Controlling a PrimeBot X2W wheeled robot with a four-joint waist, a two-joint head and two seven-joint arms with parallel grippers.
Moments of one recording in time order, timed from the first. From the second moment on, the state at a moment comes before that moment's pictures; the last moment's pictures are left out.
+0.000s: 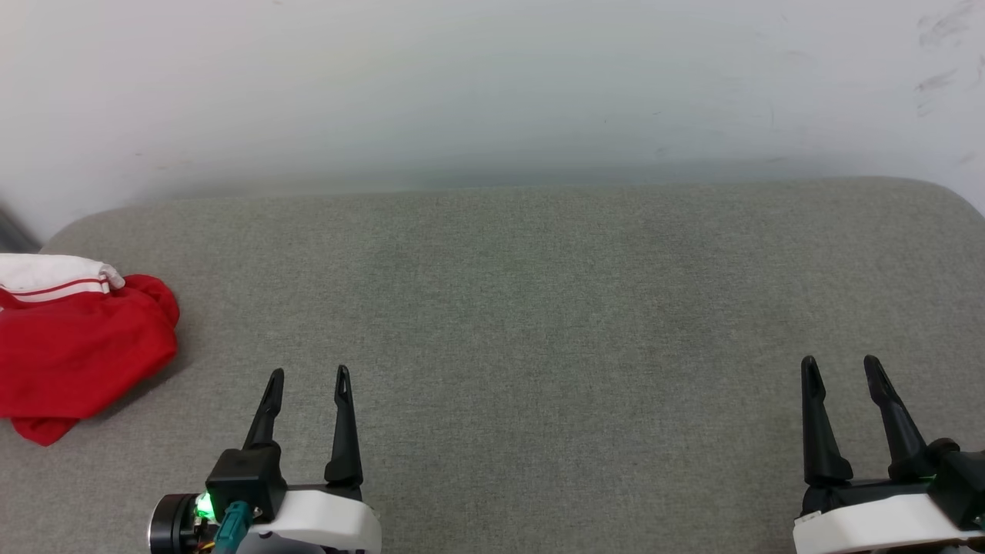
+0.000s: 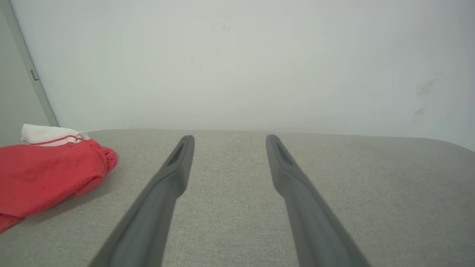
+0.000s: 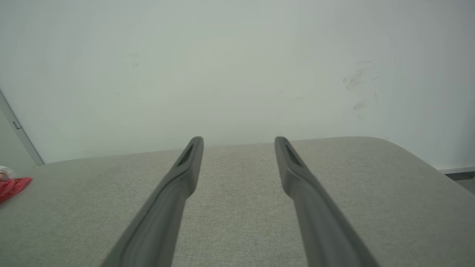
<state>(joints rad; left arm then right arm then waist) 0.02 0.06 -0.12 0.04 -0.14 0.11 -0.24 0.06 -0.05 -0.07 -0.01 0.18 0.13 -0.24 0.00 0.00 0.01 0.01</state>
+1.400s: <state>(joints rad) 0.03 0.05 -0.09 0.08 -0.12 0.08 -0.26 0.08 -0.05 -0.06 -0.01 0.17 0.13 -0.26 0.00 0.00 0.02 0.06</state>
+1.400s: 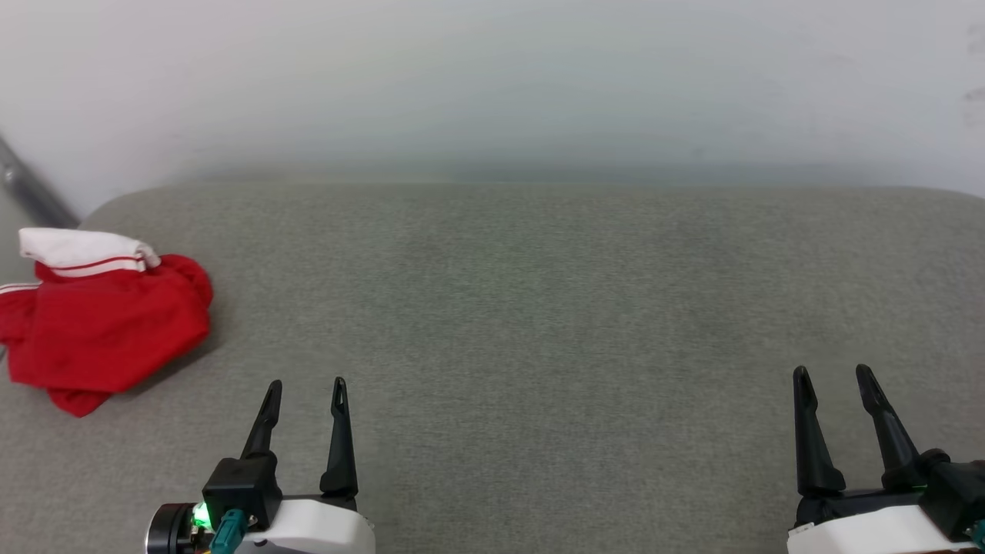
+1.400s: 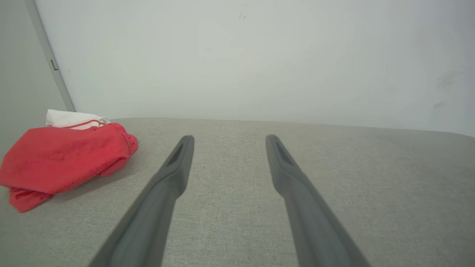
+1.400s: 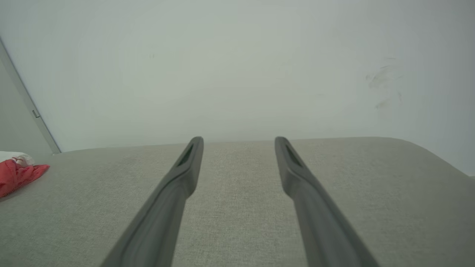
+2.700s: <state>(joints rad) 0.03 0.05 -0.02 0.08 -0.14 0.10 -0.26 0.08 -0.05 -0.03 -0.02 0.14 0.13 -0.26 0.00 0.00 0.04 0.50</state>
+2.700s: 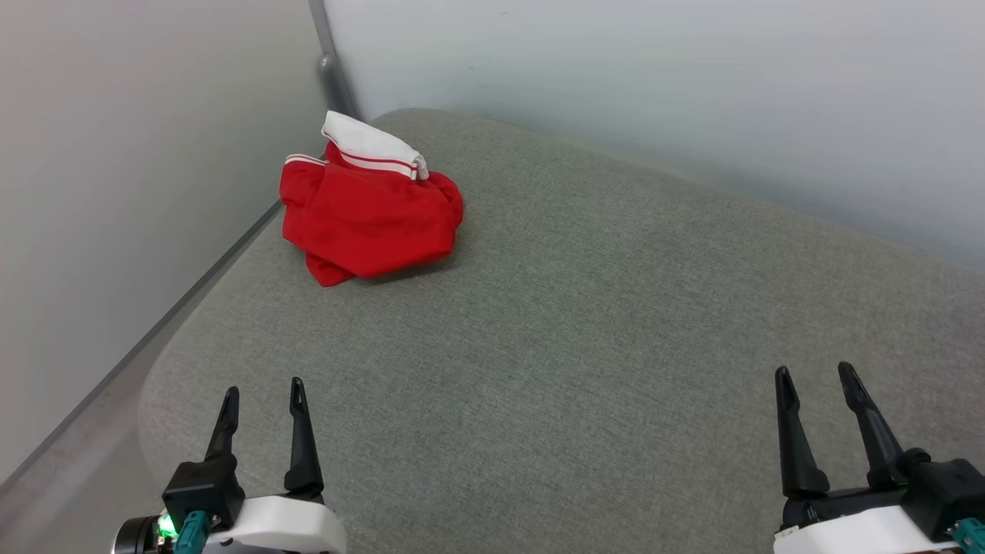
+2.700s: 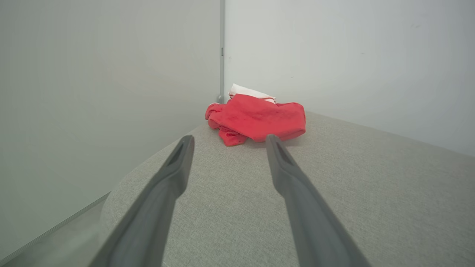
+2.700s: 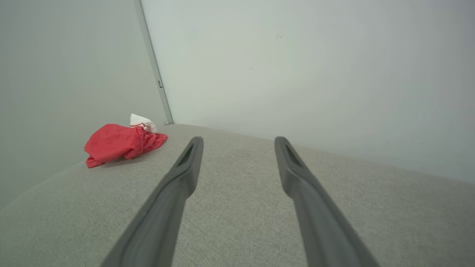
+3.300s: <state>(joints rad) -0.37 0.14 0.26 0.13 -0.16 -0.05 -0.26 -0.01 -0.05 -0.06 -0.07 0.04 0.13 -0.26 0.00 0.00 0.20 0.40</state>
